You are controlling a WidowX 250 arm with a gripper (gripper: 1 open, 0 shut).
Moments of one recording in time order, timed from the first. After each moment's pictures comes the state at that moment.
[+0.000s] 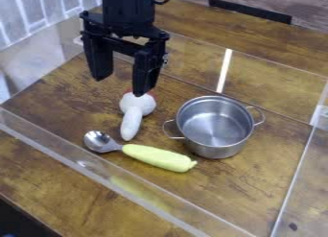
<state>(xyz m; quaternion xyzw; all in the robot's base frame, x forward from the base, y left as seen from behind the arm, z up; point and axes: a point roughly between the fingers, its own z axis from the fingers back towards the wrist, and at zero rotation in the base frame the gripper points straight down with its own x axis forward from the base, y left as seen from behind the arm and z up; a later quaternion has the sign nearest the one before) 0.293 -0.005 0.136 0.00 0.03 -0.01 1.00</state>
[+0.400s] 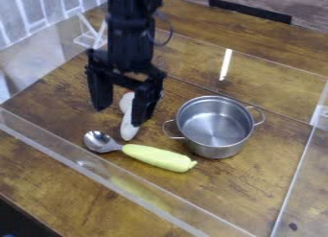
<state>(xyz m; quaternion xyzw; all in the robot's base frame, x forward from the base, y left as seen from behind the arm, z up) 0.295 0.006 0.083 0.00 0.08 0.00 1.00</state>
